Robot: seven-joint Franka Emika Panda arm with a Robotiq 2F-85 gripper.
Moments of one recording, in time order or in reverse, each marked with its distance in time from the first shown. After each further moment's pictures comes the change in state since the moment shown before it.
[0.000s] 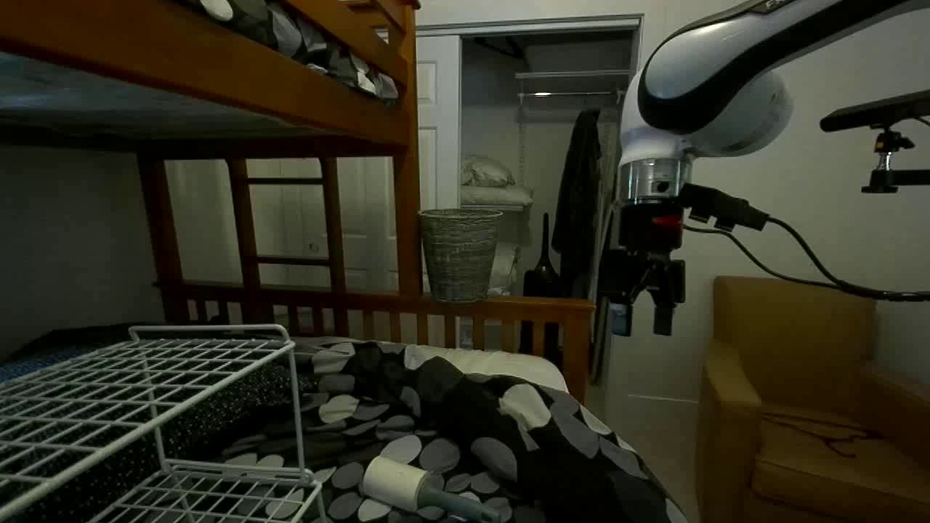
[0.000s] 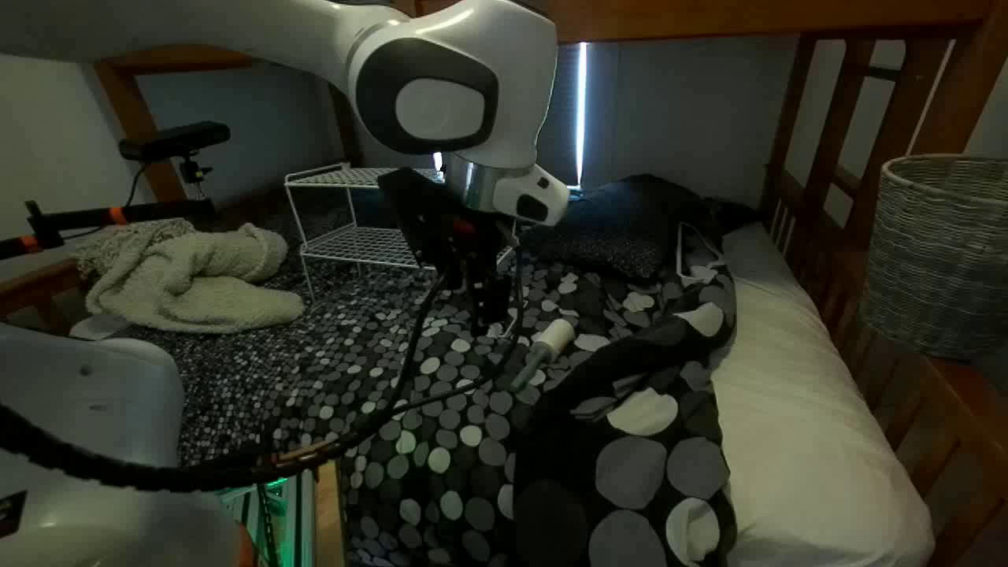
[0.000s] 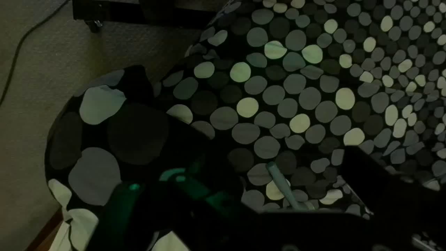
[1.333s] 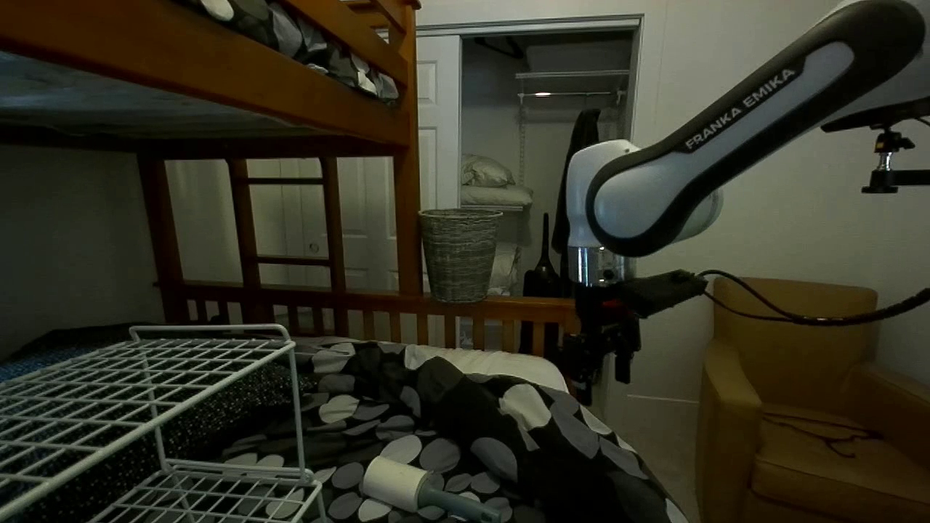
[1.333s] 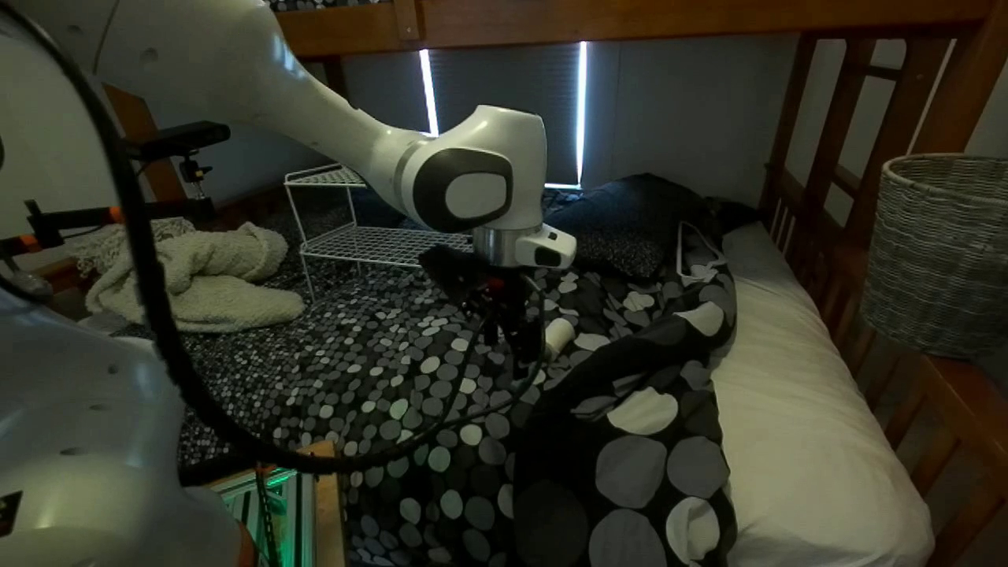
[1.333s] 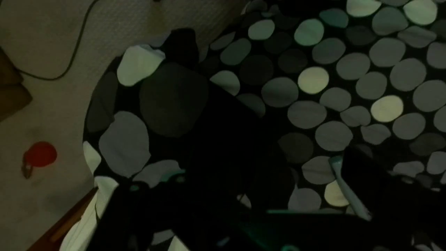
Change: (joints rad) arm -0.026 0.238 0.154 -0.065 -0.200 0.372 0.133
